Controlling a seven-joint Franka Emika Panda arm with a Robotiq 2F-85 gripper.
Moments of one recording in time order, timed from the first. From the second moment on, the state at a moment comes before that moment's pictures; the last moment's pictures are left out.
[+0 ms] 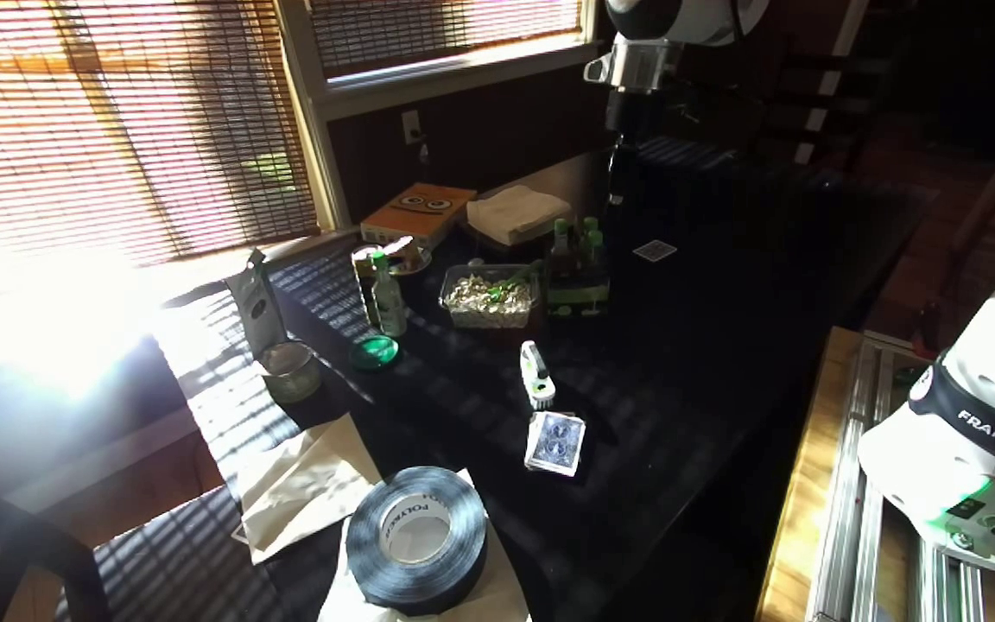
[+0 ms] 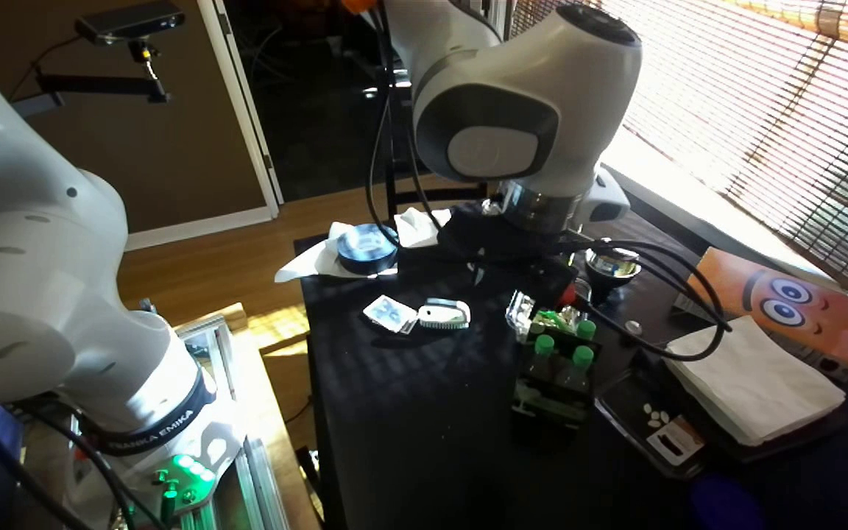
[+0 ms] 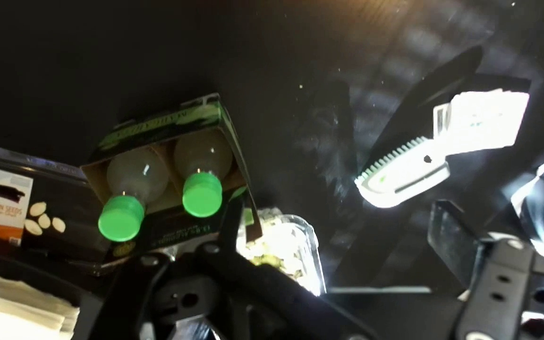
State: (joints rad) arm -0.17 -0.04 -0.17 -2.44 0.20 2.36 -0.84
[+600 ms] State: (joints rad) arm -0.17 0.01 -0.17 -2.45 0.09 2.46 -0.80
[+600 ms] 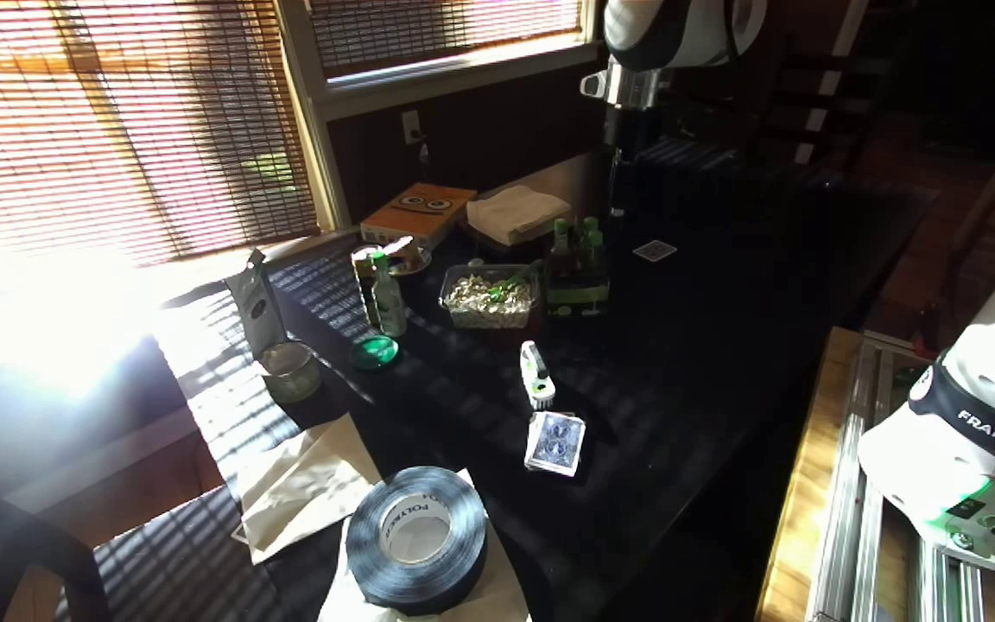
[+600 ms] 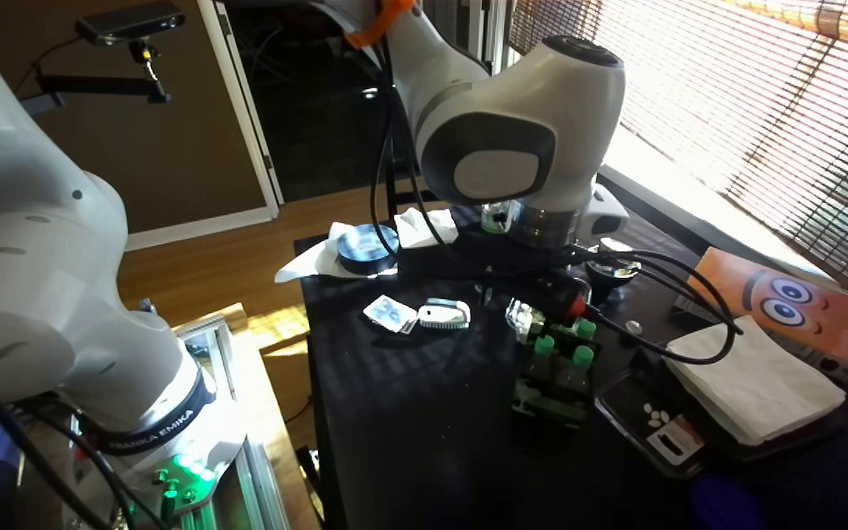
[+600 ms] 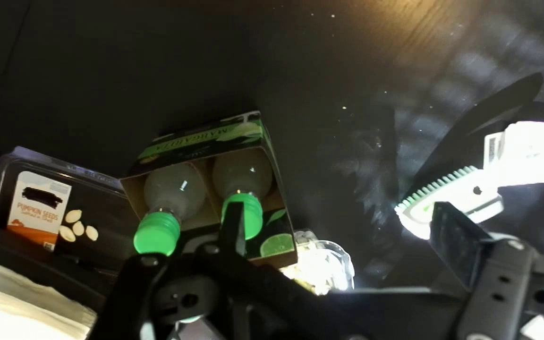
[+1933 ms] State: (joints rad) arm -0.19 0.23 -0.15 -2.39 0.05 2.69 -0.80
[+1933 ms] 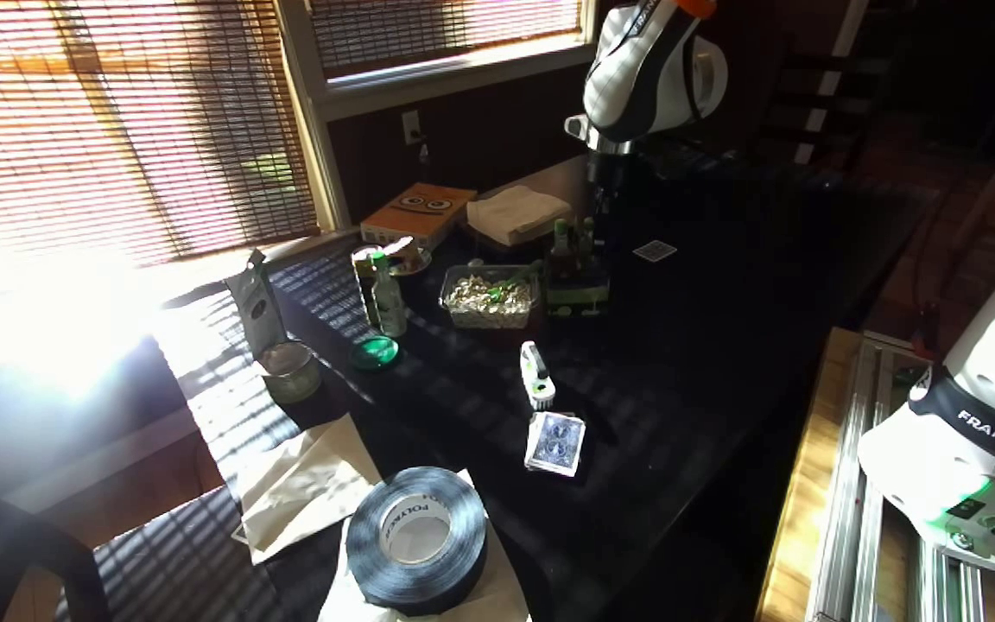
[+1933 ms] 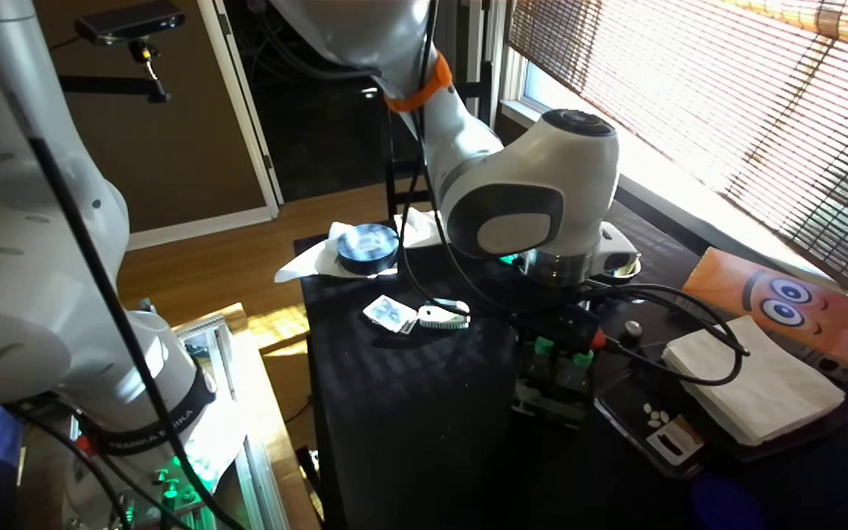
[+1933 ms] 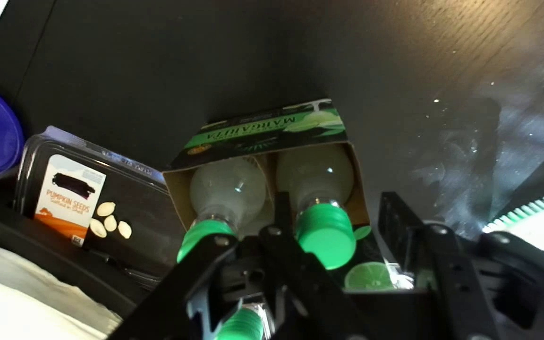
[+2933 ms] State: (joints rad) arm -0.21 0.25 -0.13 -2.38 0.02 2.75 -0.76
